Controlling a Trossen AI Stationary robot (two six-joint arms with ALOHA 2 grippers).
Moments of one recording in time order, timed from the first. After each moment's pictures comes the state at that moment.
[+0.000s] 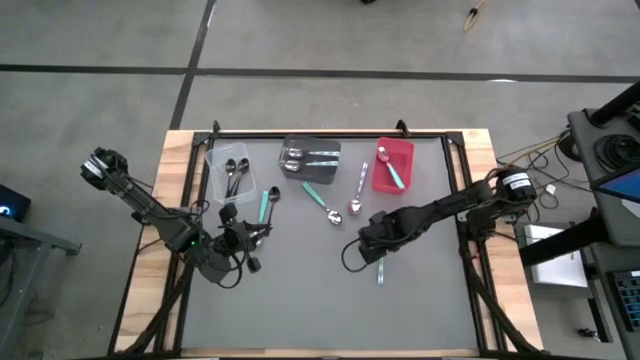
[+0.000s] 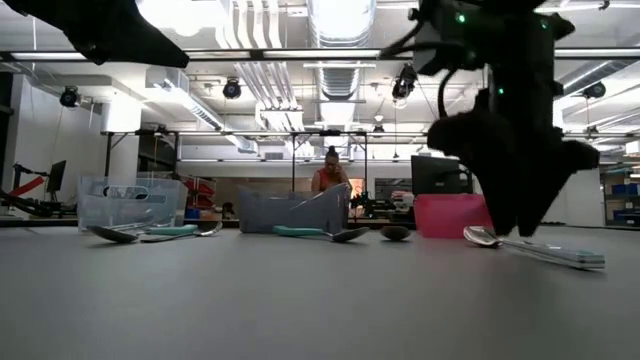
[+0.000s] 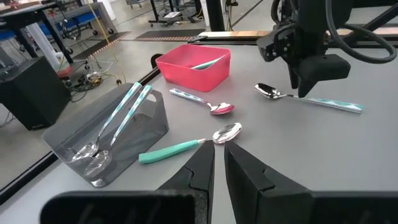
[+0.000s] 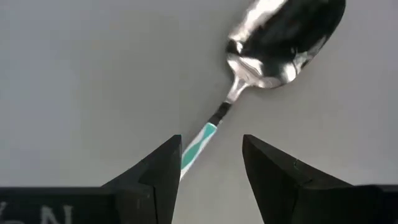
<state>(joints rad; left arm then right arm) -0.67 1.11 0.63 -0.21 -1.09 -0.51 0.19 1.67 0.99 -0.77 -0.01 1.27</state>
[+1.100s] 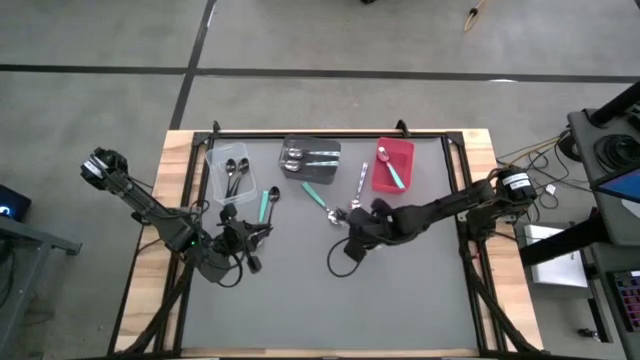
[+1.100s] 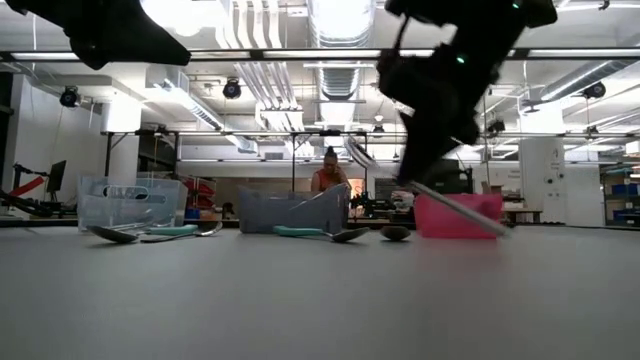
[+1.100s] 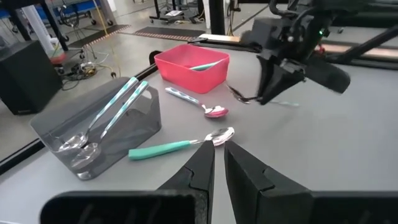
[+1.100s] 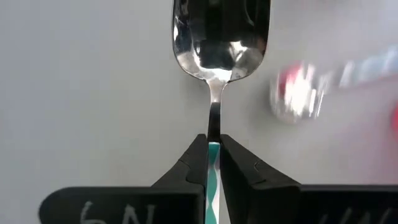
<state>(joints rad) -0.67 1.11 0.63 -0.19 -1.09 -0.59 0.20 1.67 1.06 -0.52 0.38 0.69</state>
